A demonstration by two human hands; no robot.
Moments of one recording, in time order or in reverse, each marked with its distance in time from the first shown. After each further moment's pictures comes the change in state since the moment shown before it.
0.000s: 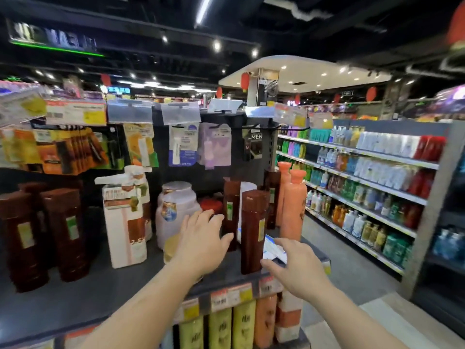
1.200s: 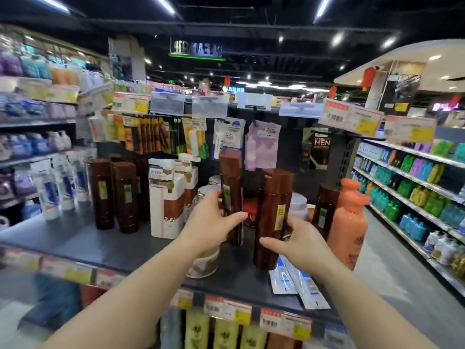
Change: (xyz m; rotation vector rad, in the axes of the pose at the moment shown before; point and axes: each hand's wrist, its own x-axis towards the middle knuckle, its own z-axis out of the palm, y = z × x) left_hand 0.024 0.024 -0.007 -0.598 0.348 -0.411; right_hand 0.119 -0.004 -0.022 0.560 -0.339 -0.419
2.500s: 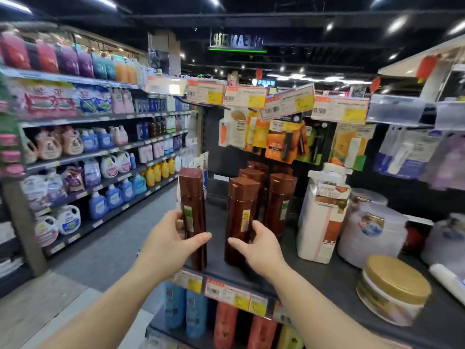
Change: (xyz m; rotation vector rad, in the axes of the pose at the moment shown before) left_hand -0.028 -0.214 -0.360 0.086 0.212 -0.252; right_hand 0.105 -0.217 0.384 0.236 -0.085 0.018
